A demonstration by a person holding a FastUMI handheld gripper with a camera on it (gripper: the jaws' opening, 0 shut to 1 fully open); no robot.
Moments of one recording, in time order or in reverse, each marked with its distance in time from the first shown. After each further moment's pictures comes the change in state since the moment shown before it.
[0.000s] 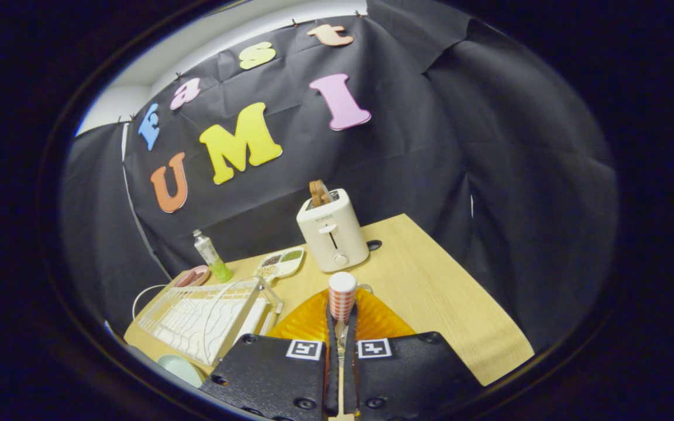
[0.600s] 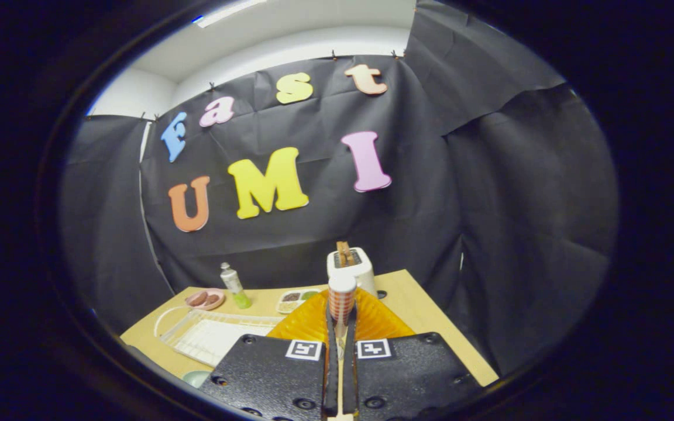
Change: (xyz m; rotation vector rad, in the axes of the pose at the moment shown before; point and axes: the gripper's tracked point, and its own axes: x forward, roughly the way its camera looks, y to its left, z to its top) arm -0.143 0.116 0.067 -0.098 -0.145 0.021
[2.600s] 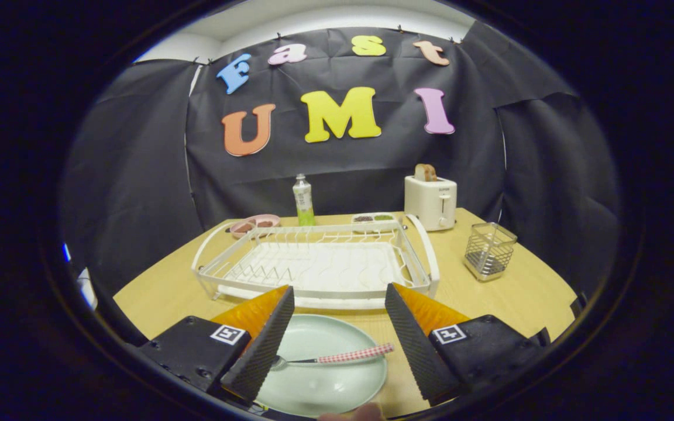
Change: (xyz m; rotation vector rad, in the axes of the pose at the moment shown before) arm -0.014 0.185 -0.198 -0.148 0.142 -0.002
